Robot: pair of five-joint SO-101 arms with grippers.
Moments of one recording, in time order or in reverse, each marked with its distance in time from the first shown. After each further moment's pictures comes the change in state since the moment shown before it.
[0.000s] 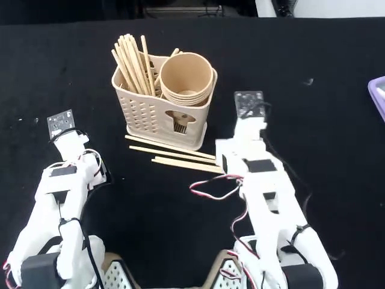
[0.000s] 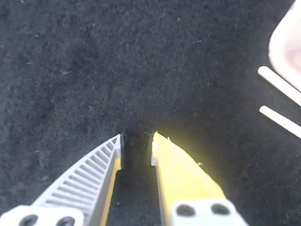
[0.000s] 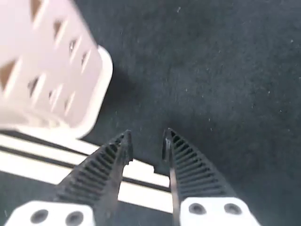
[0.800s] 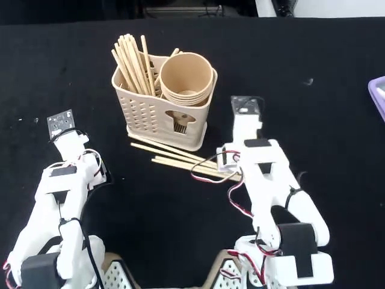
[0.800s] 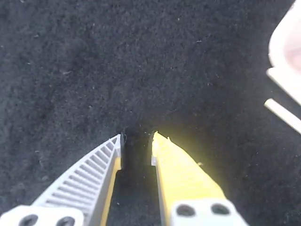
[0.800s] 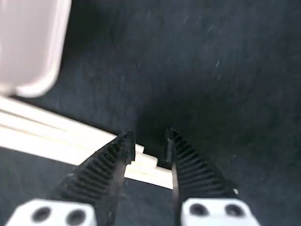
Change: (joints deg) left arm 0.0 0.0 0.0 0.0 0.0; right arm 1.7 19.7 -13.6 17.8 2.8
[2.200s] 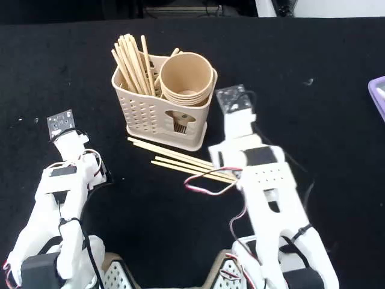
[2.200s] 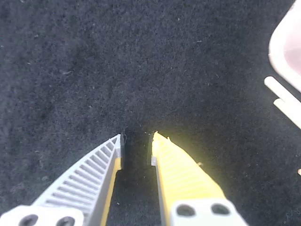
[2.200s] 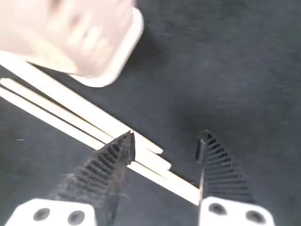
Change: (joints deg) left arm 0.0 0.0 0.0 0.0 0.0; right arm -5.7 -22.1 1.2 8.1 7.6
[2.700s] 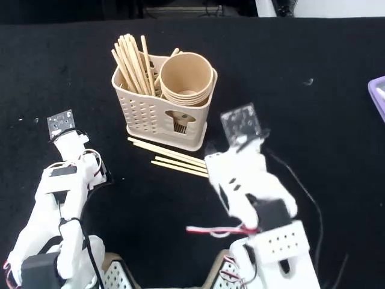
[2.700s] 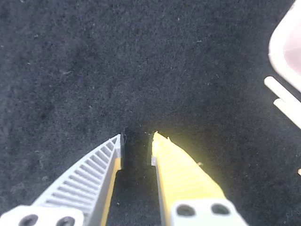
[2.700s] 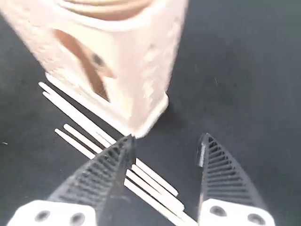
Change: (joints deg) left arm 0.0 0.0 0.0 0.0 0.0; right arm -6.0 -38.3 13.7 -0.9 -1.1
